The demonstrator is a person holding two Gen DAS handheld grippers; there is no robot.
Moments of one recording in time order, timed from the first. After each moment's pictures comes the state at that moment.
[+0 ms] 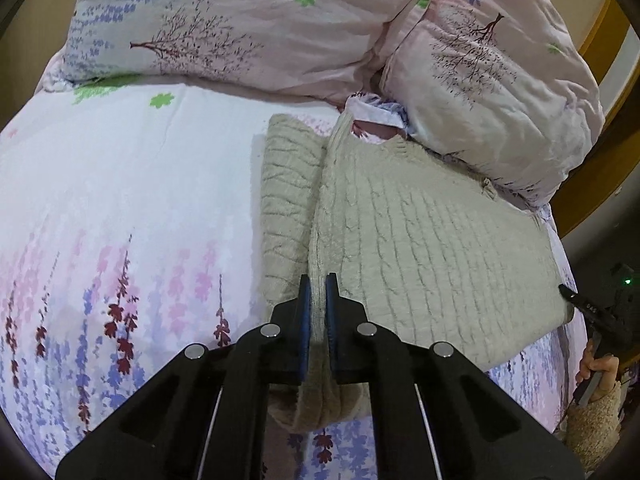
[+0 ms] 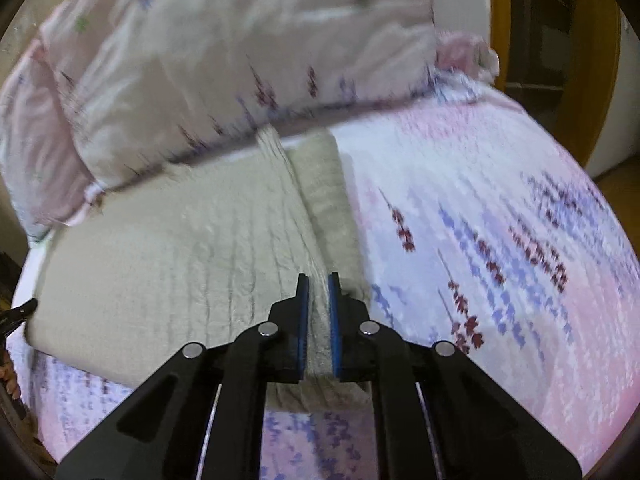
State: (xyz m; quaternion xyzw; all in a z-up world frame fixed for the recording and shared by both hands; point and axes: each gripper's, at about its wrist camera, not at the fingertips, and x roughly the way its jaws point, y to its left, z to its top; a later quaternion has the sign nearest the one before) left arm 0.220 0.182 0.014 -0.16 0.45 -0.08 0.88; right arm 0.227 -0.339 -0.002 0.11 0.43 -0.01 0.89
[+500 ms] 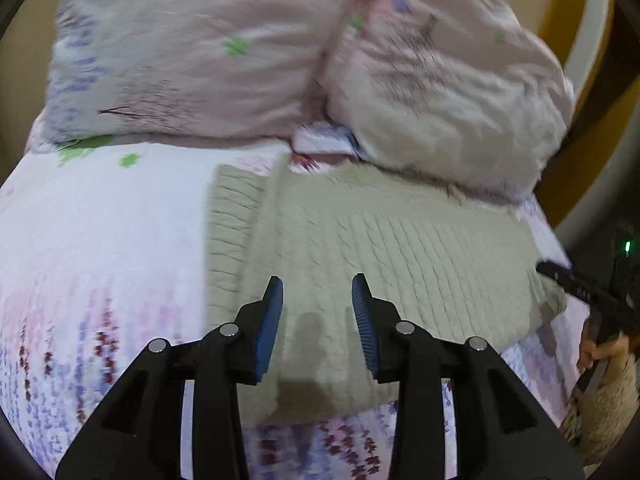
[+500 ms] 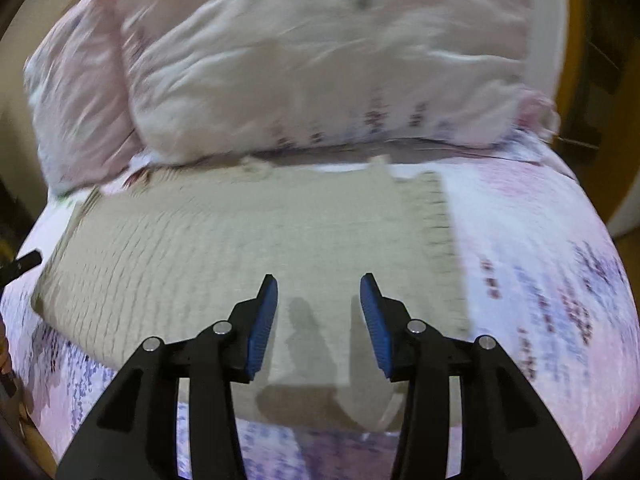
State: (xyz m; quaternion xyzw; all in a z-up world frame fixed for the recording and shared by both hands) left arm 0.213 0.133 0.044 -0.09 0.41 -0.10 0.90; right arm 0.241 -0.252 0.024 0.01 0.42 0.07 0.91
